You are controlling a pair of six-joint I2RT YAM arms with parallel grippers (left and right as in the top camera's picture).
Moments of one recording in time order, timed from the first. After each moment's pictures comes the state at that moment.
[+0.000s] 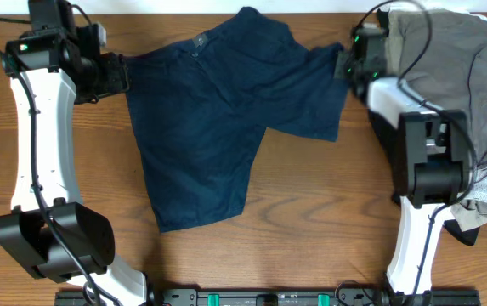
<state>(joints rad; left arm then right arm) 0.17 1.80 1.82 -1.16 0.18 -0.07 0.05 2.28 1.63 -0.10 0.00 0.20</state>
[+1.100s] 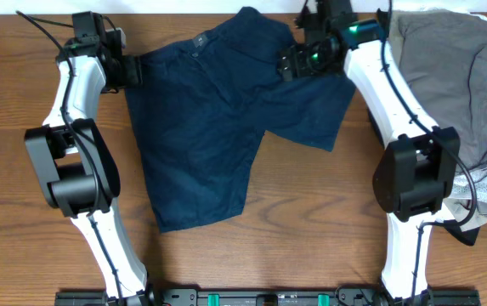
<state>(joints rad) 0.17 2.24 1.82 -0.71 0.13 0.01 0.28 2.22 2.04 -0.92 -0.24 0.09</state>
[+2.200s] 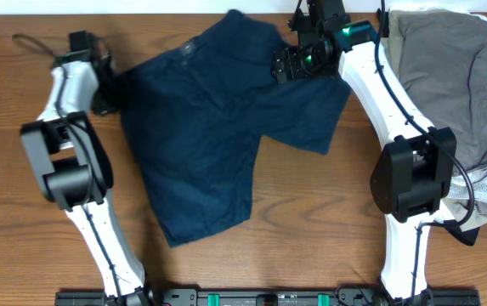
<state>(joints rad) 0.27 2.33 1.84 -0.94 0.12 -0.23 0.29 2.22 2.04 -0.92 -0.24 0.12</state>
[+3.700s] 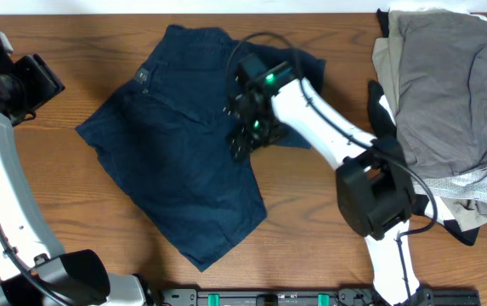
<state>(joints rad) 0.44 1.62 1.82 -1.18 0.18 -0.22 0.62 2.22 1.83 -1.16 -0.32 -0.04</state>
